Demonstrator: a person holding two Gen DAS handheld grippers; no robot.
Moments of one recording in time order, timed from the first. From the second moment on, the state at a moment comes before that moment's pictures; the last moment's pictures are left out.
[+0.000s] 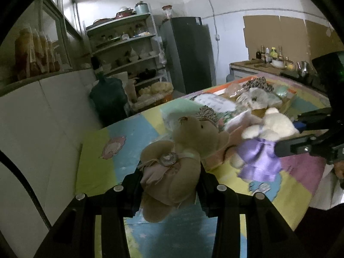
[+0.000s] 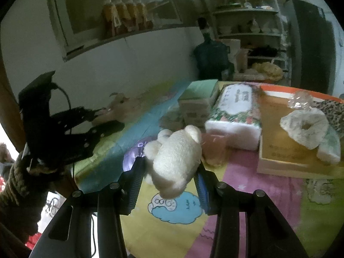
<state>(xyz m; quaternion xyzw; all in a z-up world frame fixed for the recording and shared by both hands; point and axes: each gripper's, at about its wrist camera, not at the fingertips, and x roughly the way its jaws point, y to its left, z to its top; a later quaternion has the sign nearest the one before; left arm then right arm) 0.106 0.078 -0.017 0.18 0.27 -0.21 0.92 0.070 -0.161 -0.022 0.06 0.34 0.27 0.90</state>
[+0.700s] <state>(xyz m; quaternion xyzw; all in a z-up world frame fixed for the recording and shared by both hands) 0.098 0.016 -0.005 0.11 0.27 -0.22 0.93 0.060 -0.239 0.000 0.09 0.30 0.19 0.93</state>
